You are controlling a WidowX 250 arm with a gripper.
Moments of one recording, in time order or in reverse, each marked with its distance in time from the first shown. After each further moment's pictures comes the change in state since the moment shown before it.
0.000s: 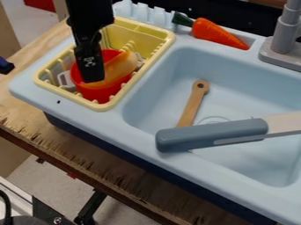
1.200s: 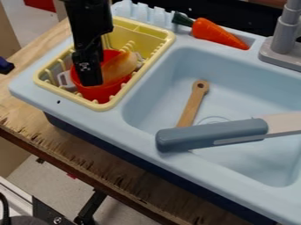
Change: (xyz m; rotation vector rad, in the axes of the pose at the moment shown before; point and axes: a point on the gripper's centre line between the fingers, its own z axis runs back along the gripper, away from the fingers) arm -0.007 0.014 -0.015 -0.022 -0.024 -0.106
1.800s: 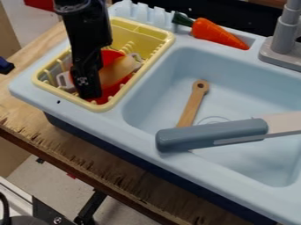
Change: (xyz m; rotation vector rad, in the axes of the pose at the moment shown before) arm 0.001 -0.019 -0.007 -0.001 0.001 -0.030
